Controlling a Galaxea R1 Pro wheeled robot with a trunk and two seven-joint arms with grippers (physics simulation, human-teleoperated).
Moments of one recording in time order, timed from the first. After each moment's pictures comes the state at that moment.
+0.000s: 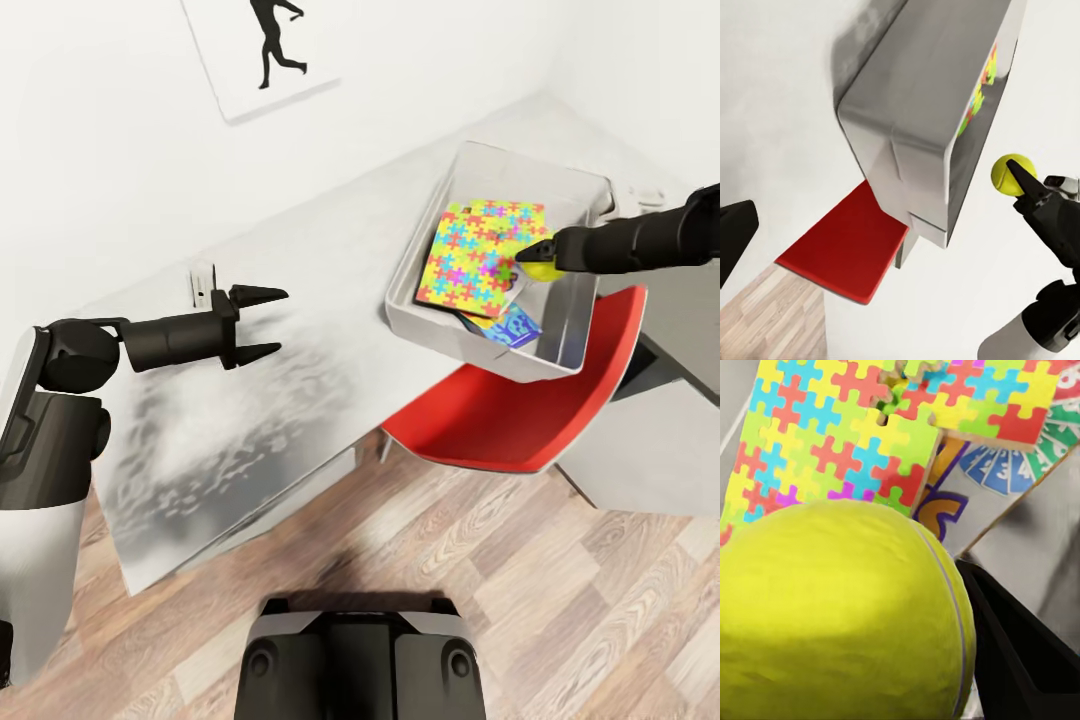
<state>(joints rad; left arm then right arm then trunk) -1.01 0.27 -0.10 -1.60 2.31 0.85 0.88 -1.48 -0.66 0.55 -1.58 -1.74 1.05 -0.87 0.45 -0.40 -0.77</state>
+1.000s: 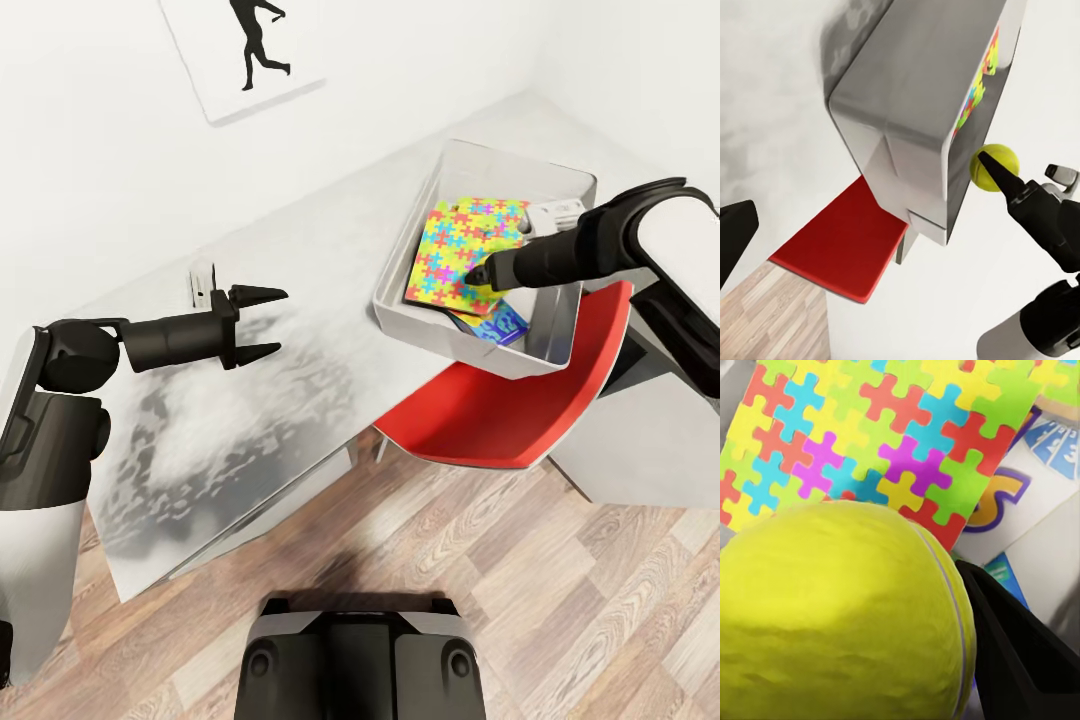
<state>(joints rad) -1.01 0.27 -0.10 -1.60 2.31 0.86 0.88 -1.54 -0.51 0.75 -1.58 -1.72 1.04 -1.06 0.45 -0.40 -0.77</state>
